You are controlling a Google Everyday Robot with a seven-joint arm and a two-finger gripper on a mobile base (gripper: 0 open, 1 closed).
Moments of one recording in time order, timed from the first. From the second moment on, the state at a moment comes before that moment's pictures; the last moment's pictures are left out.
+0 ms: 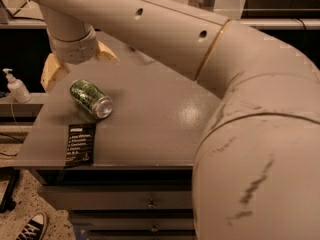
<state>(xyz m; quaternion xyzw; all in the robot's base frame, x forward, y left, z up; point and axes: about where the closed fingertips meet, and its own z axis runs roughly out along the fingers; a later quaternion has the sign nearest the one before) 0.586 0.186 0.887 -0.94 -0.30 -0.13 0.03</state>
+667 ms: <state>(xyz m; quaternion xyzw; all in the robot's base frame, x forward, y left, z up) 0.593 0.168 0.855 -0.96 -0.27 -0.10 0.03</state>
